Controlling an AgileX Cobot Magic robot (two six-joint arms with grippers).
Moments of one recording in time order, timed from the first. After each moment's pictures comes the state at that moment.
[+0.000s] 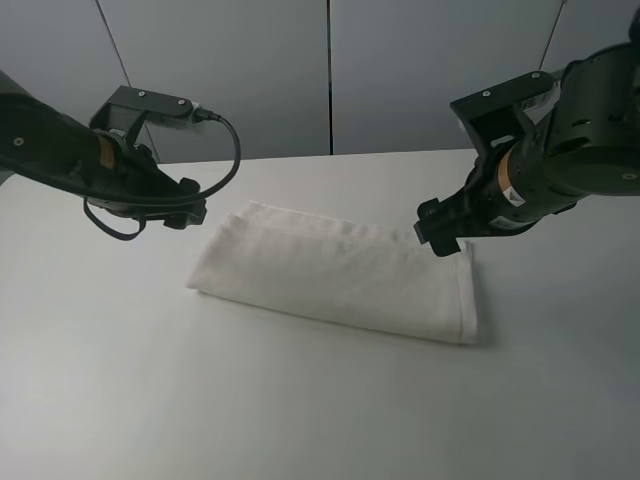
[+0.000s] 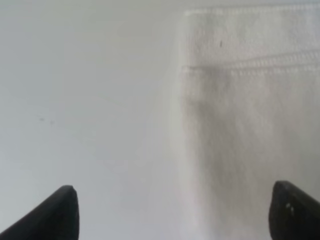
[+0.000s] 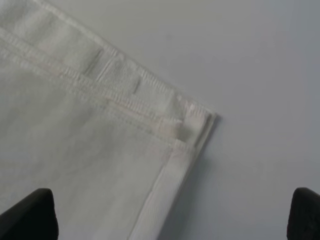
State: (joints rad) left arm -0.68 1.65 -0.88 0.37 0.28 -0.38; right arm 0.64 1.51 -0.75 -0.77 0.57 0.94
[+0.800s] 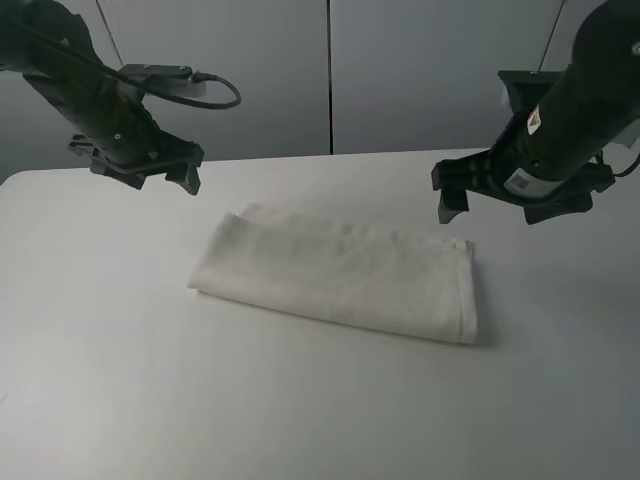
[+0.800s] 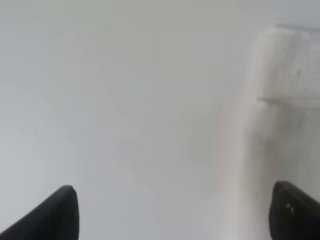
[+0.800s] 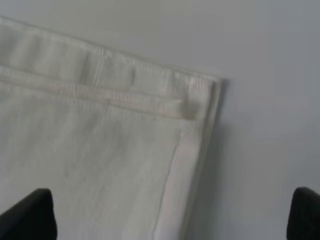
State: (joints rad) left arm -0.55 1.90 -1.32 0.04 0.68 -0.09; right arm 0.40 1.57 -0.93 -0.15 0.70 0.52
